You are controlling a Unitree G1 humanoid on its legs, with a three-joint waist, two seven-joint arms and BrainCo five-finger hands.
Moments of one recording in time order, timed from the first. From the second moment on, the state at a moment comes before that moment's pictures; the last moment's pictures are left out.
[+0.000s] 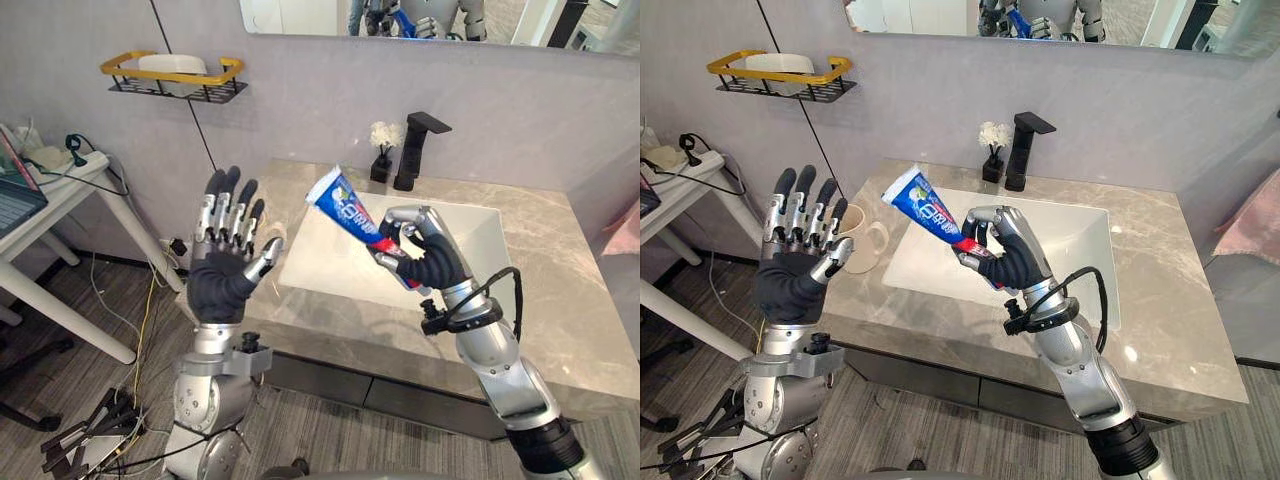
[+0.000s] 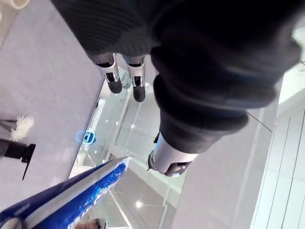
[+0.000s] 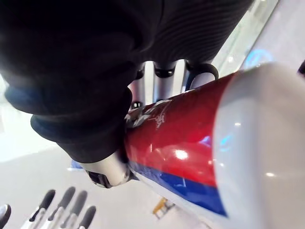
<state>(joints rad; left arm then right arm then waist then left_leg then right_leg) 0.19 0.19 -0.25 -0.62 -0.47 -0.27 0.11 -0.14 -0.36 0.25 -0.37 -0.32 -0.22 -0.14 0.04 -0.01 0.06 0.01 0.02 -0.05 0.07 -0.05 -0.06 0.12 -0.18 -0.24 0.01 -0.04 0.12</state>
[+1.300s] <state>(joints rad) 0.03 0.24 -0.48 -0.42 -0.66 -0.24 0.18 -0.23 -0.40 0.49 -0.22 -0.29 -0.23 -0.15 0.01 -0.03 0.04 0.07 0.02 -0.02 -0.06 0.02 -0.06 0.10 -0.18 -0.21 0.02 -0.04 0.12</state>
